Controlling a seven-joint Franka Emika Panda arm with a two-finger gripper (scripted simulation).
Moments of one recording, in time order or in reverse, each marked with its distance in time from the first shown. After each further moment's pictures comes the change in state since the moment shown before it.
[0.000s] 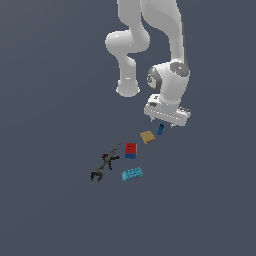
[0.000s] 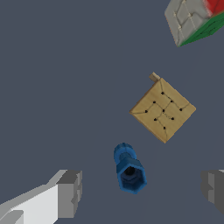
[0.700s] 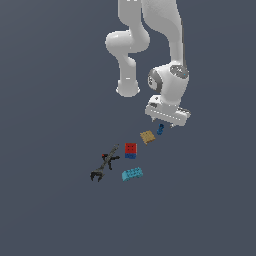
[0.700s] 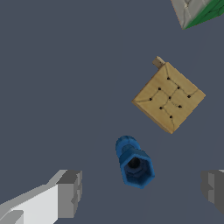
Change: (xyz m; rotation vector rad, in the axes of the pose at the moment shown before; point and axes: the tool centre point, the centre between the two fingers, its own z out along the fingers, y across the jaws) arm -0.014 -0.002 0.014 0.003 -0.002 0.018
